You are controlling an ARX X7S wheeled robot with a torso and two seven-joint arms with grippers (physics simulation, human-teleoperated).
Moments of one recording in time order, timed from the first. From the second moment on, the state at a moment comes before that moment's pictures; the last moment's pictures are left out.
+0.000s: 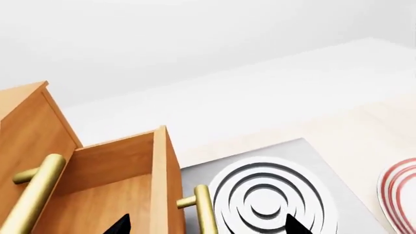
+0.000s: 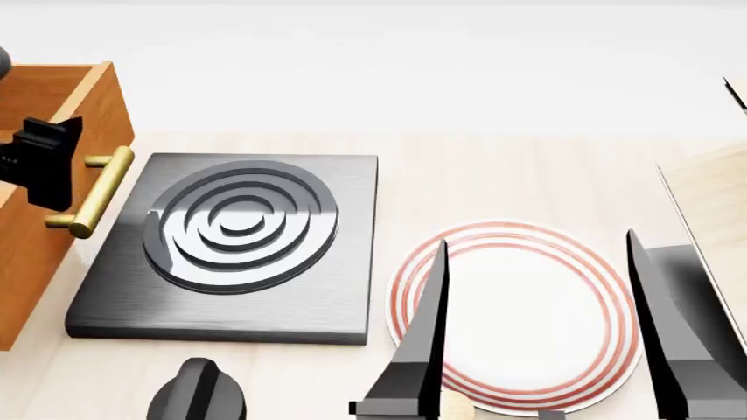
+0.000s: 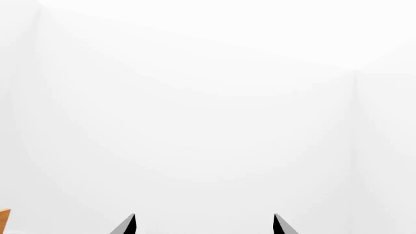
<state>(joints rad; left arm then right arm) -1.30 -0.79 0.73 -0.08 -1.16 -0.88 -0.29 0.05 0.03 -0.18 -1.05 -0.30 0.56 -0.01</state>
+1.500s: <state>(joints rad) -1.32 -0.69 0.73 -0.41 -1.12 -0.83 -0.27 0.05 0.05 -0.19 -1.04 -0.29 0.56 0.02</state>
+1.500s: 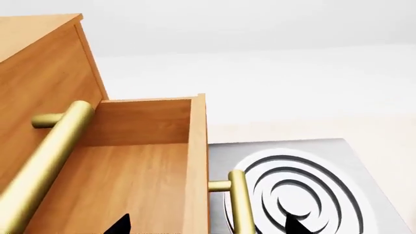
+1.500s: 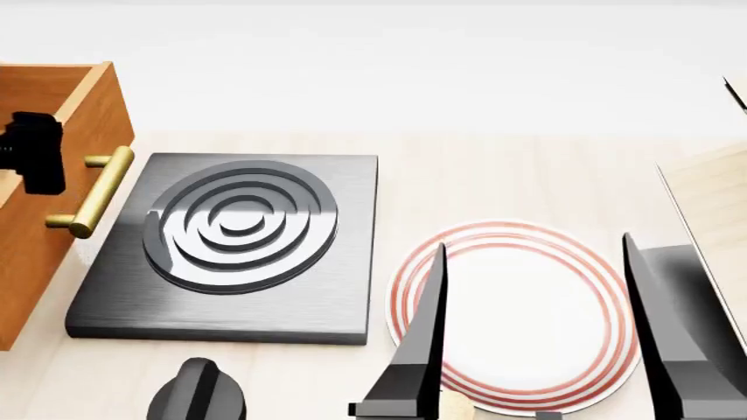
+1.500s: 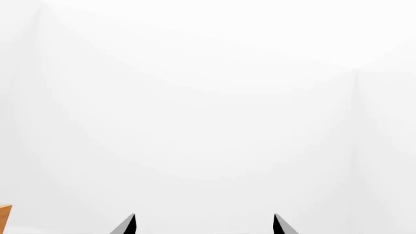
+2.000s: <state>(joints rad) -1.31 -0.65 0.74 -0.48 -1.10 -0.81 -0.27 0.05 0.06 -0.19 -1.04 -0.27 0.57 0.03</state>
